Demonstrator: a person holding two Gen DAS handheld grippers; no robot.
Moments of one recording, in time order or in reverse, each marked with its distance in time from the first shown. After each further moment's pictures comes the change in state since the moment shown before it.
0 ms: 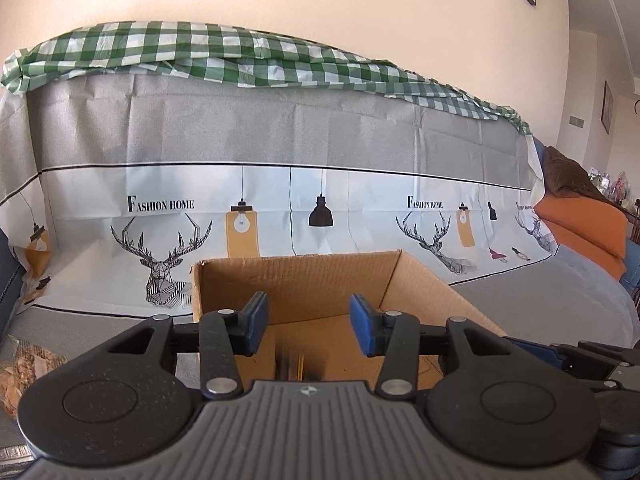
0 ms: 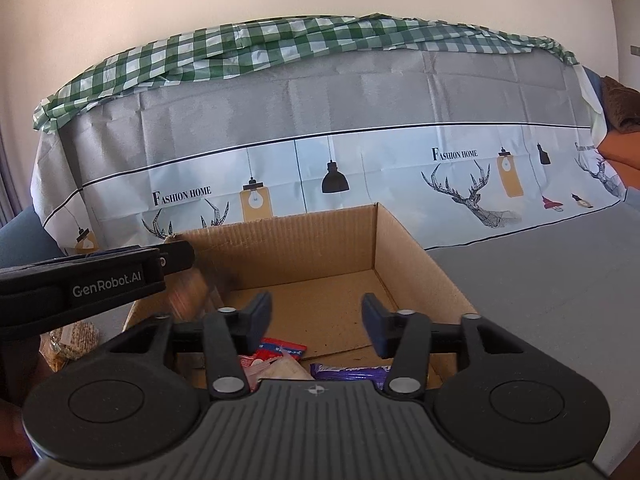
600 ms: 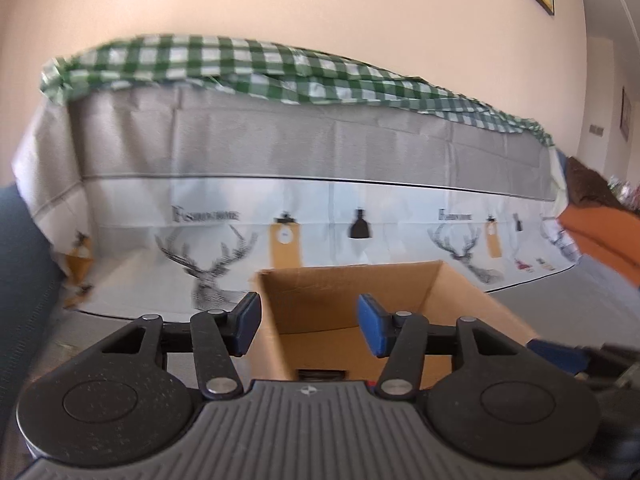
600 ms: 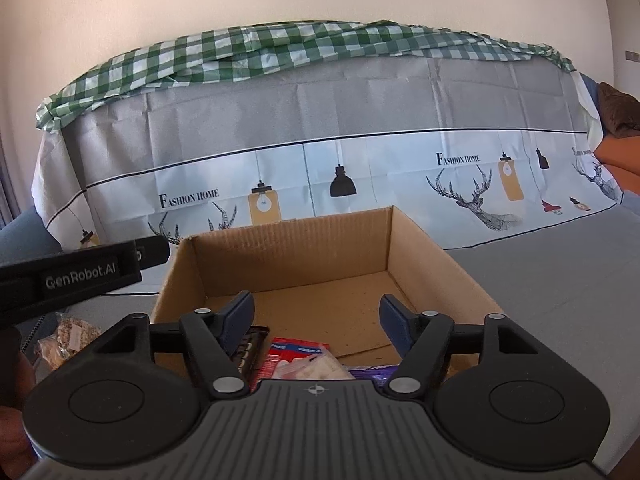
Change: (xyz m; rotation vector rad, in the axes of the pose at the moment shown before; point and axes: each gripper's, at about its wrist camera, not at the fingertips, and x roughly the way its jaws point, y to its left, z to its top) left arm -0.030 0.037 -0.003 0.008 -0.045 0.102; right arm -0.006 0.032 -0.005 -0.003 -0.021 -0.014
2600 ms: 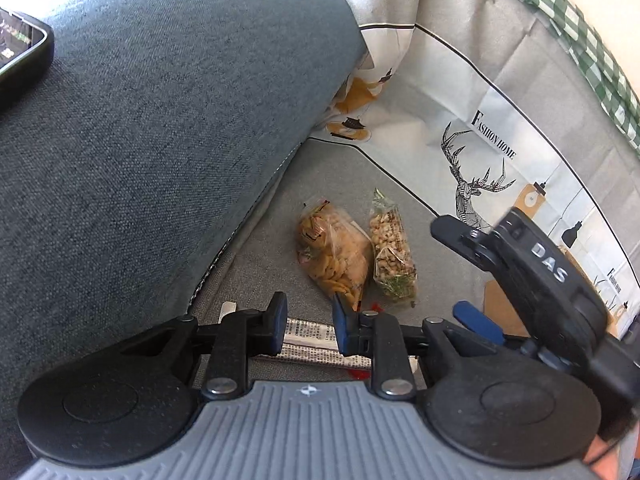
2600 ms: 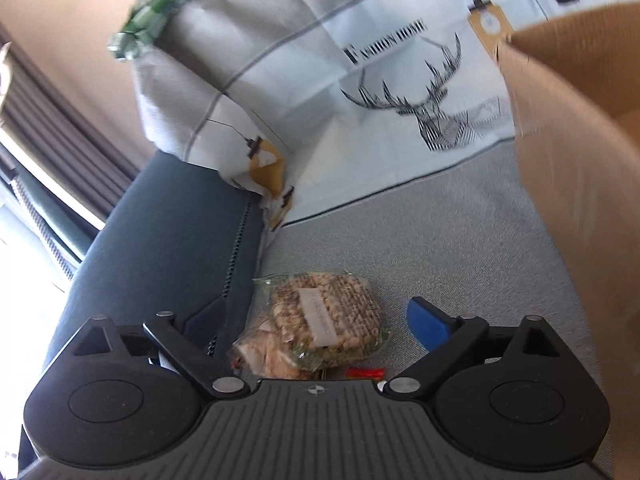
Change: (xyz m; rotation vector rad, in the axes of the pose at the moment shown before) left arm -0.022 0.248 -0.061 -0.637 0.426 0.337; right arm 0.160 0.199 -0.035 0.299 0.402 0.495
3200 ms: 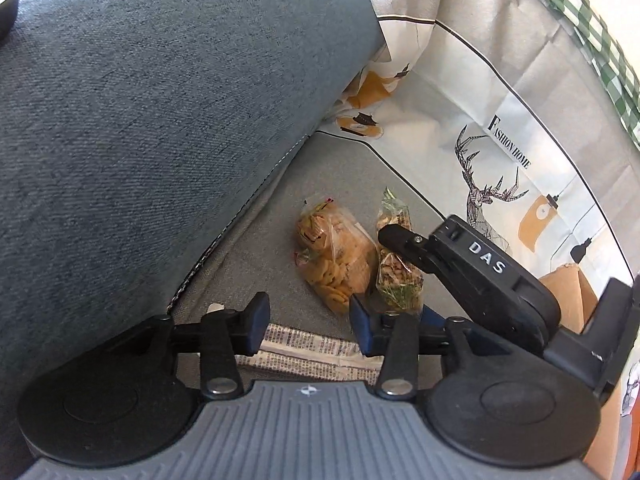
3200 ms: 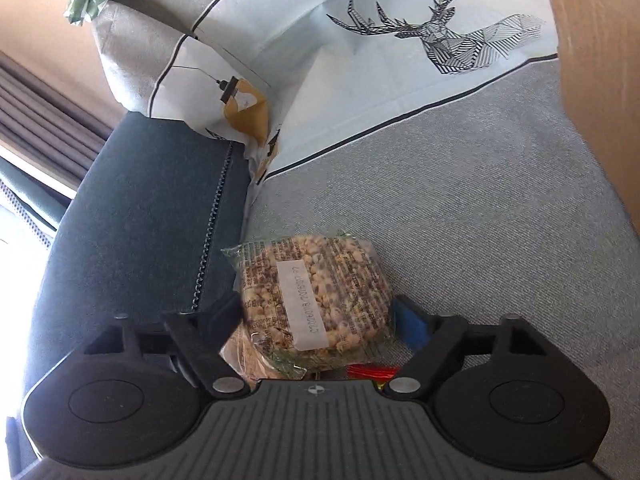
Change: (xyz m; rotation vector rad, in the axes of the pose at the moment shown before) left arm 0.026 -0.002 0.009 -0.067 0.015 0.011; right arm 0.058 -0.014 -0.003 0.061 0.159 0.030
